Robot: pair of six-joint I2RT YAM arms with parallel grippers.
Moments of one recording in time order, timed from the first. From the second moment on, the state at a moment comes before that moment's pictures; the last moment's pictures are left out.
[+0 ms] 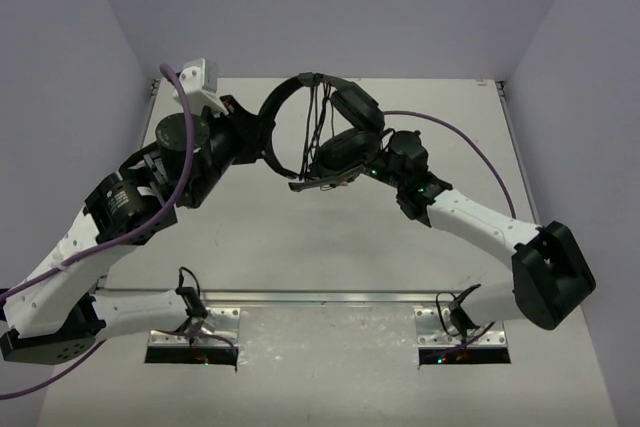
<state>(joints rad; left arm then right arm) -0.90 1.04 1.58 -0.73 -0.57 -0.63 0.60 1.37 0.79 0.50 -0.39 0.31</state>
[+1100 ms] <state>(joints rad) -0.20 1.80 2.30 -0.92 -0.62 -0.70 1.14 0.81 0.23 0.30 -0.08 0.28</state>
